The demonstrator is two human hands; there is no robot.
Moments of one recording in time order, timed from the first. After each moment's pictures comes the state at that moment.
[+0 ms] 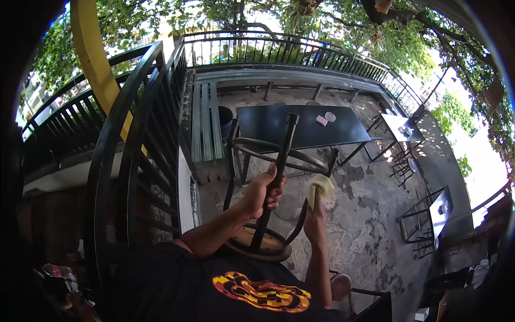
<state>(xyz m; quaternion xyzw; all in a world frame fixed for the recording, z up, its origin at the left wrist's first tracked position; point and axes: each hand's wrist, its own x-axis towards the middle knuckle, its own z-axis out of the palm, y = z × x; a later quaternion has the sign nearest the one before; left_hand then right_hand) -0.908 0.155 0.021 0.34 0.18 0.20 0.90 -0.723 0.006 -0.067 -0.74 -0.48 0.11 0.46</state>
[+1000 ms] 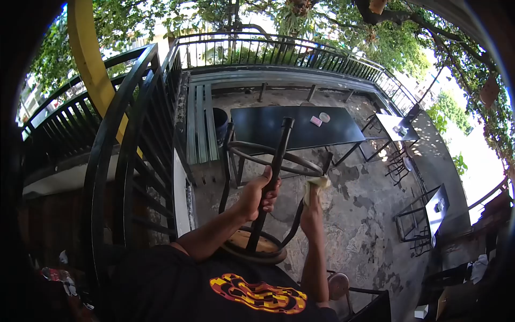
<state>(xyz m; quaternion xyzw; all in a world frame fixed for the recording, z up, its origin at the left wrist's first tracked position) -0.908 0.154 0.014 0.34 0.18 0.19 0.91 -0.708 0.017 -0.072 -0.75 -0.52 0.05 0.39</state>
